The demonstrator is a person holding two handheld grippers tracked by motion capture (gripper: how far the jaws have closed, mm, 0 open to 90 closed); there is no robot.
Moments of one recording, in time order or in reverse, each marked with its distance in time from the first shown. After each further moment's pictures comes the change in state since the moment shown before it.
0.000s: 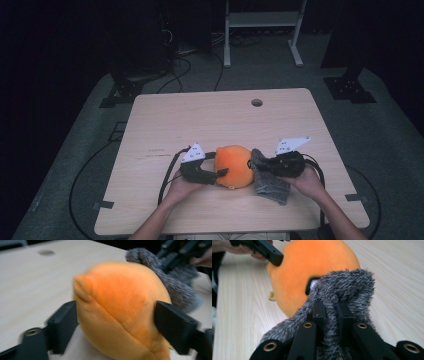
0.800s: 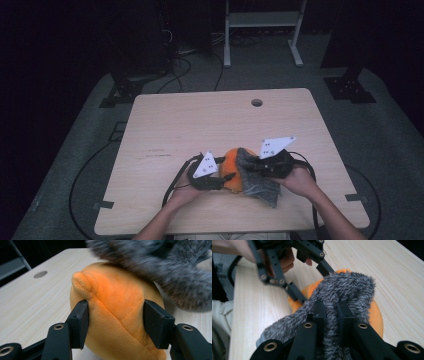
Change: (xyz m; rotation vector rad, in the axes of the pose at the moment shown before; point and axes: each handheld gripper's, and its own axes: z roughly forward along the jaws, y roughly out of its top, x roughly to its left) left arm -0.035 0.011 0.005 0.026 0.059 0.286; right arm 0.045 0.058 0.005 0.022 0.003 -0.223
